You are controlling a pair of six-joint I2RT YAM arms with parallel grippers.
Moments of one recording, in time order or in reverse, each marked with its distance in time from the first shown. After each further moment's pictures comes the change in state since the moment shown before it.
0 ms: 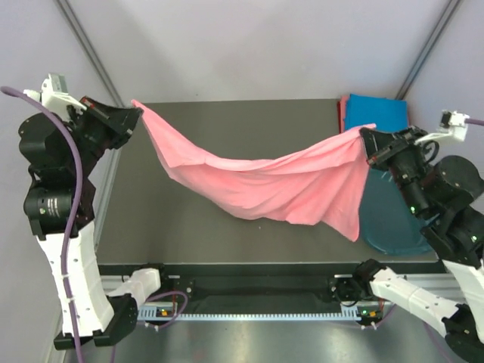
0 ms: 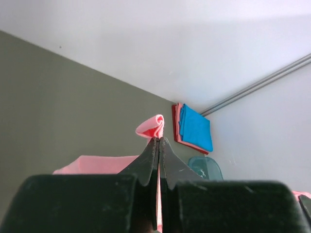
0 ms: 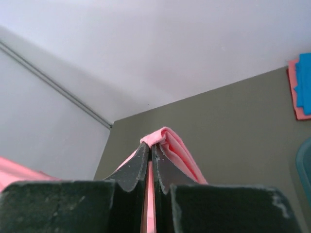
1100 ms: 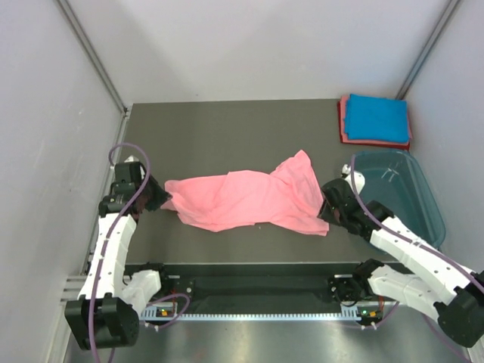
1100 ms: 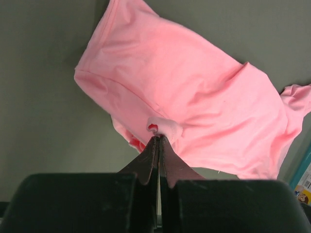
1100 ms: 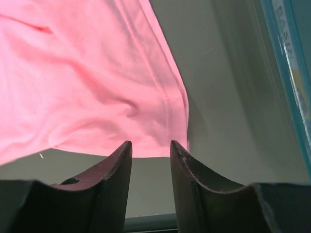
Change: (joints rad) left arm 0.000 -0.121 -1.002 0.126 -0.156 0.077; right arm -0.011 0.182 -0.707 -0.127 -0.063 0.217
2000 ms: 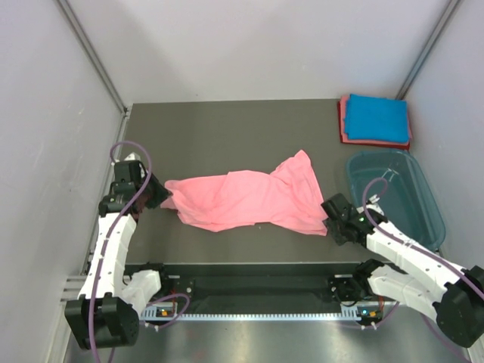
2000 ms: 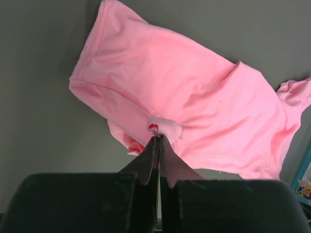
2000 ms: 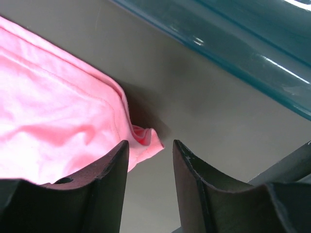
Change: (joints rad) left arm 0.000 0.001 0.001 0.036 0.019 0.048; right arm -0.022 0.010 -0.150 -0.122 0.041 0.766
